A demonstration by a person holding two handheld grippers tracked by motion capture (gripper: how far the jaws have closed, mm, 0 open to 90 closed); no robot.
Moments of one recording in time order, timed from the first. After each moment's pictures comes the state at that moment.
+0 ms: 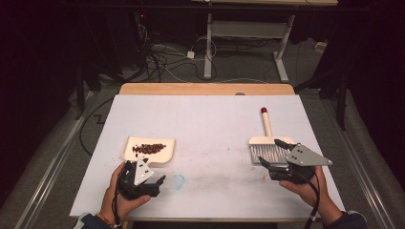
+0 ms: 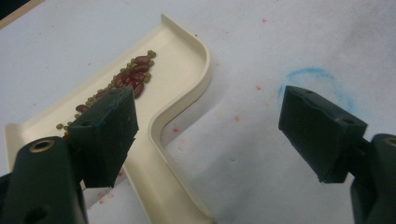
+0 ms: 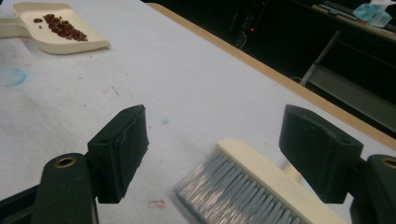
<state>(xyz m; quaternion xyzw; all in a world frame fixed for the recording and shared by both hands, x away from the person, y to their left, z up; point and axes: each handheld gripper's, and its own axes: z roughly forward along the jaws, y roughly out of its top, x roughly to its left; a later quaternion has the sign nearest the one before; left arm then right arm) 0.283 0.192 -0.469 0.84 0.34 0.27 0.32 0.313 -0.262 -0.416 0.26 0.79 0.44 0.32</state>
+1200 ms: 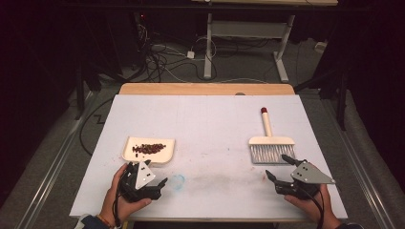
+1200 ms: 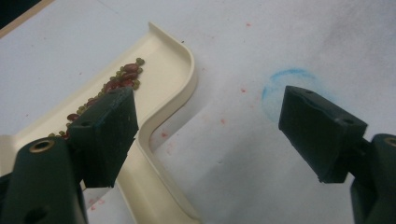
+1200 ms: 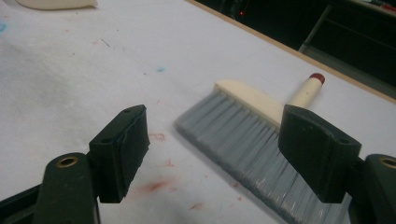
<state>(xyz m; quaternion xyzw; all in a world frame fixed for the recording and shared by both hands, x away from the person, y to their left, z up) 0.275 0.189 -0.468 0.85 0.32 0.27 0.33 0.291 -0.286 -0.459 0.29 0.79 0.43 0.33</state>
